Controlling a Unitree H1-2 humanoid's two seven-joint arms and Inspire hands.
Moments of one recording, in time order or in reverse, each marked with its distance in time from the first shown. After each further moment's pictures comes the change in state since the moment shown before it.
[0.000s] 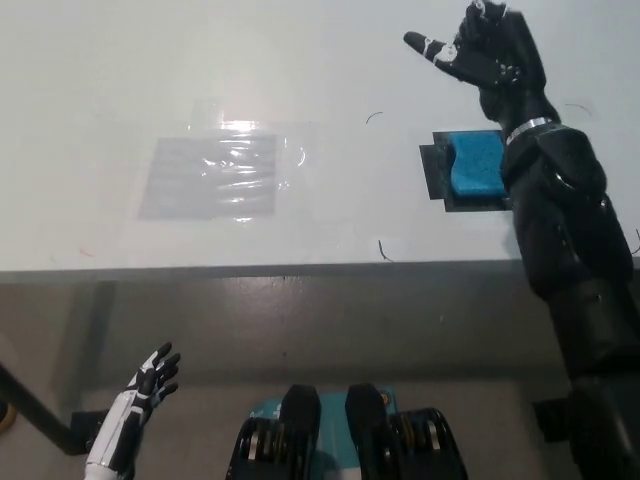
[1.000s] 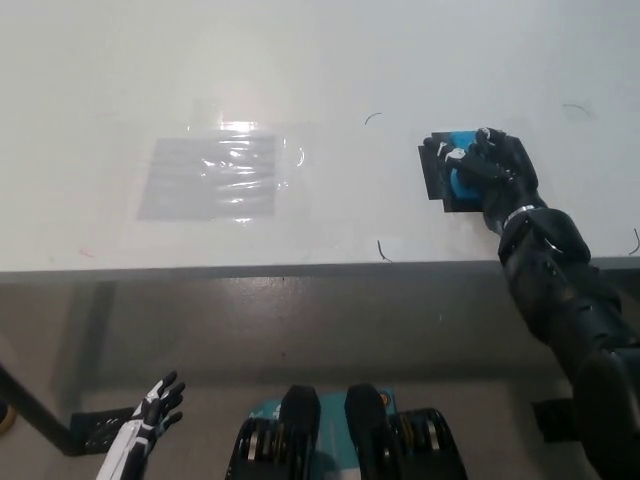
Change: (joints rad) left_arm 0.062 -0.005 -0.021 -0.001 0.008 -0.030 -0.001; right_arm -0.020 -0.016 -0.096 0.486 0.012 -0.137 0.005
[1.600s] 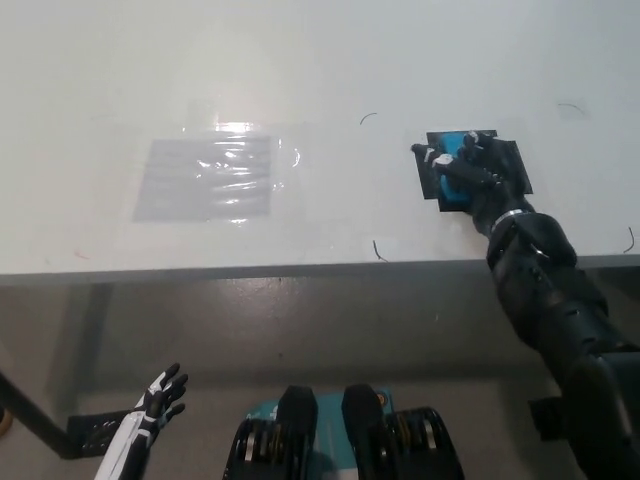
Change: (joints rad) left_arm -0.018 0.000 0.000 -0.003 0.000 0.000 -0.004; right_arm -0.003 0.043 0.037 0.001 -0.019 0.006 -0.014
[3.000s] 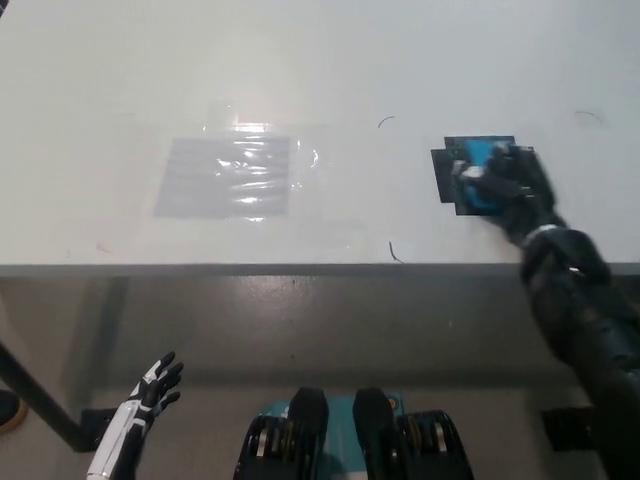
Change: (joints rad) left_arm -0.018 0.010 0.012 -0.001 0.002 0.000 -0.001; right_arm 0.086 -0.116 -0.042 -0.023 -0.002 -0.033 0.060
